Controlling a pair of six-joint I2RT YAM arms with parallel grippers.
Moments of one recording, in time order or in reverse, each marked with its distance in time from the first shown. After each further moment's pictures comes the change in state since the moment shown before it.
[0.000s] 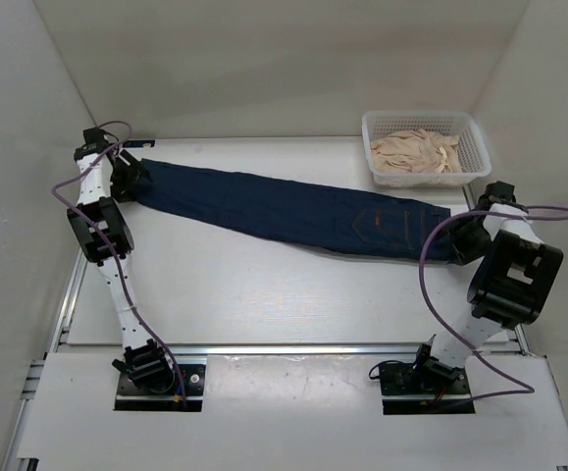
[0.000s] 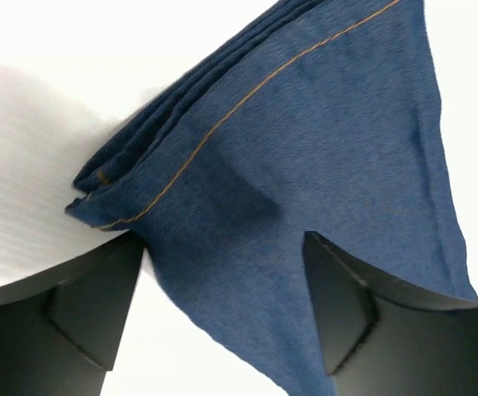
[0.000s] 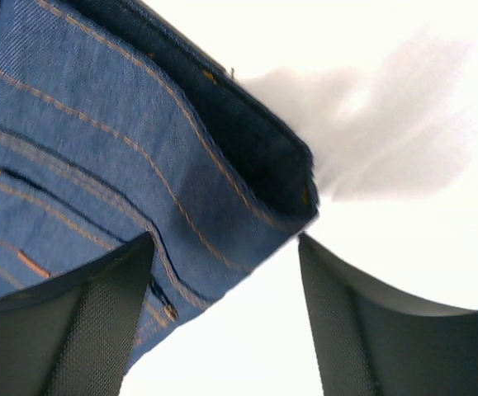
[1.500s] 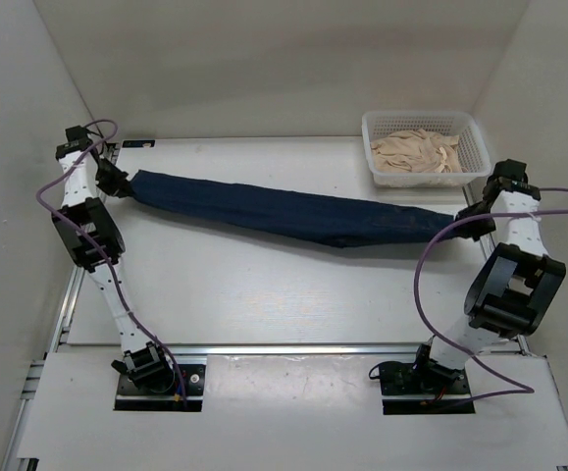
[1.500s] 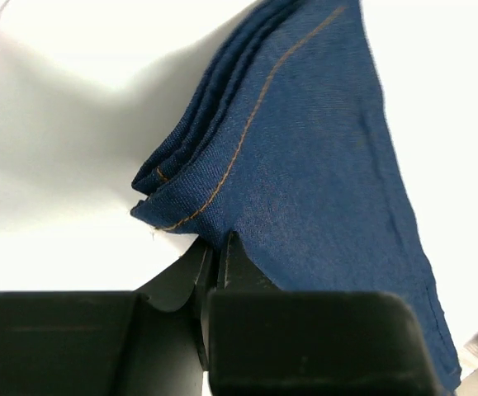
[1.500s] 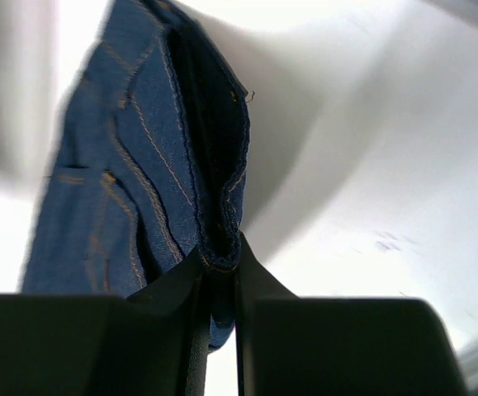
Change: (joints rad) left arm 0.046 -0.163 -0.114 -0.086 0.035 0.016; right arm 0.020 -0.086 0.201 -0.148 0.108 0.085
